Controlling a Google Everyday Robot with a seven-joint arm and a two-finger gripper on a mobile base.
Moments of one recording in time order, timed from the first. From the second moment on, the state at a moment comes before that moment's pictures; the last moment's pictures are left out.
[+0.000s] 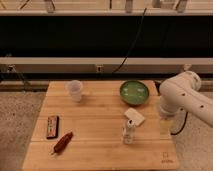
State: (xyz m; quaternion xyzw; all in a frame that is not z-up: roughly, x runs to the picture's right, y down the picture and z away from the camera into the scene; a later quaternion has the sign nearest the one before) arm 0.266 0.153 0.677 -0.30 0.03 0.01 0.95
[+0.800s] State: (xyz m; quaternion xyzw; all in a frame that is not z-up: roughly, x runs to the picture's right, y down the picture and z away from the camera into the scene) arm 0.254 0.178 0.671 -0.31 0.02 -0.02 0.95
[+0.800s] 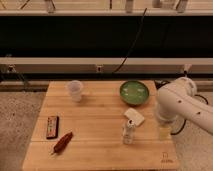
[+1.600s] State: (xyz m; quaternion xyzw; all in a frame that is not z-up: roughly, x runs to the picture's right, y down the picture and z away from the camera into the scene) arm 0.230 0.193 0.672 -0.32 0.01 -0.05 0.94
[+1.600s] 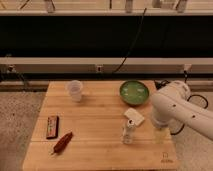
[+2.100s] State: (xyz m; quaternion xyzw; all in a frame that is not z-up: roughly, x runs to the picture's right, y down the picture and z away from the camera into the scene) arm 0.209 0.194 0.675 -0.33 0.00 -0.07 0.94
